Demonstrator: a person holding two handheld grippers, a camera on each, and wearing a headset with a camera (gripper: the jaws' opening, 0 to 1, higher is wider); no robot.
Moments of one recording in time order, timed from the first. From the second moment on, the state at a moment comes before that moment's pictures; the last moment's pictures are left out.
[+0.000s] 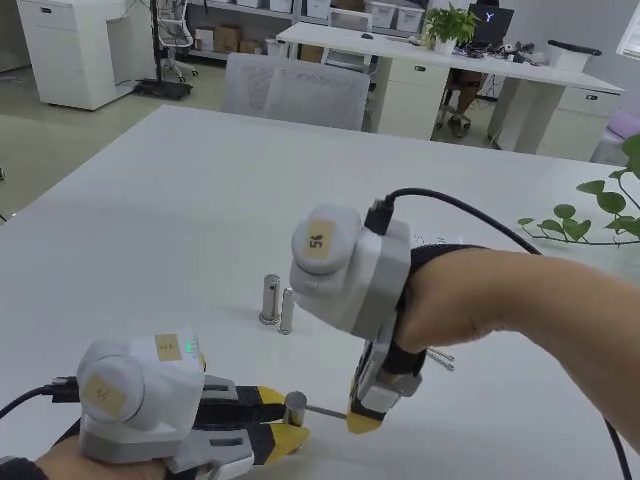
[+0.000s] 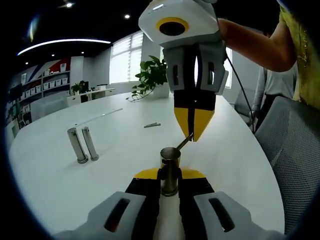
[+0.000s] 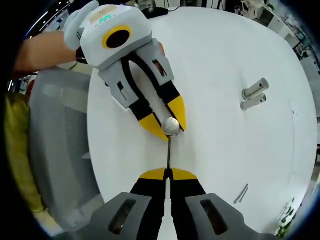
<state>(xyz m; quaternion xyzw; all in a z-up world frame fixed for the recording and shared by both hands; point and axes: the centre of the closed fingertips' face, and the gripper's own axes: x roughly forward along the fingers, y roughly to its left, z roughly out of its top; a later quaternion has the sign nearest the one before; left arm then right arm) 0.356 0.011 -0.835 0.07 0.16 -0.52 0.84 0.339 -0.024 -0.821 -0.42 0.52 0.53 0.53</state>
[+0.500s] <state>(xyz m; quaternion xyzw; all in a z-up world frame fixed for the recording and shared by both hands) 0.356 0.010 -0.836 0.07 0.16 -0.52 0.84 0.339 -0.017 -0.823 -0.42 0.52 0.53 0.52</state>
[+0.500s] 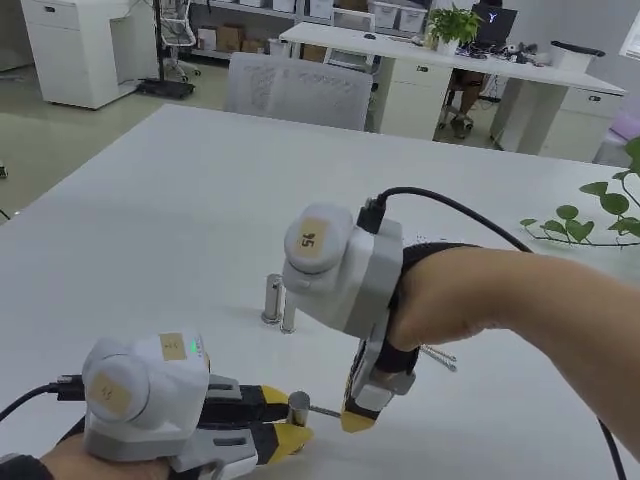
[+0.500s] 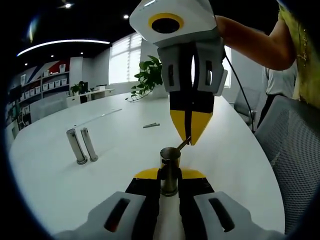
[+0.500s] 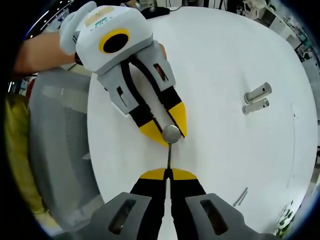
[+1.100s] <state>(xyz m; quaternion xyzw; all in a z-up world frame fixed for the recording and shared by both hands) 0.355 0.010 -0.835 0.07 0.16 -0.52 0.84 0.341 -0.004 -0.825 -0.43 0.50 0.54 0.52</state>
